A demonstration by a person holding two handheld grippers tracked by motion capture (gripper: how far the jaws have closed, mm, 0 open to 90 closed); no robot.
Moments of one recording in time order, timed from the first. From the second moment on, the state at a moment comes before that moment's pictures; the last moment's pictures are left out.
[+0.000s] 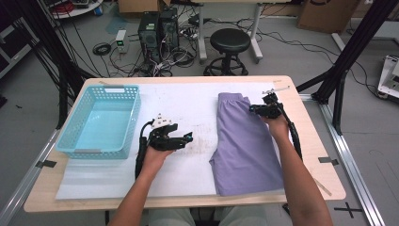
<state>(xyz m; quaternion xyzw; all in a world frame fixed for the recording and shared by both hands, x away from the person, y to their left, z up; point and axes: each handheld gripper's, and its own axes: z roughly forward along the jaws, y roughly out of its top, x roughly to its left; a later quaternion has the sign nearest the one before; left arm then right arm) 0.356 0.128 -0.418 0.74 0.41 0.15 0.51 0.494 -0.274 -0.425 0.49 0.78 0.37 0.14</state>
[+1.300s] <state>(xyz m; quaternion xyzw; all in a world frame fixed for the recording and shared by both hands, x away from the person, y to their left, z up) 0.343 0.135 -0.415 0.73 0.40 0.16 0.54 0.521 -0.245 -0.427 0.52 0.77 0.31 0.19</state>
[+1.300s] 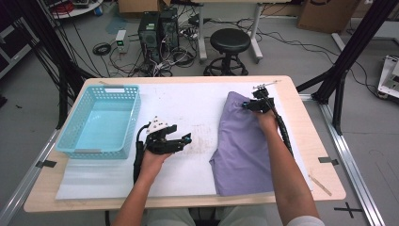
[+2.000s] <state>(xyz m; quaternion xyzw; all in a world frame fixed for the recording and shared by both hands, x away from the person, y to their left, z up) 0.341 0.145 -0.412 0.72 0.41 0.16 0.54 0.526 -0.189 -0.403 0.46 0.80 0.34 0.19</state>
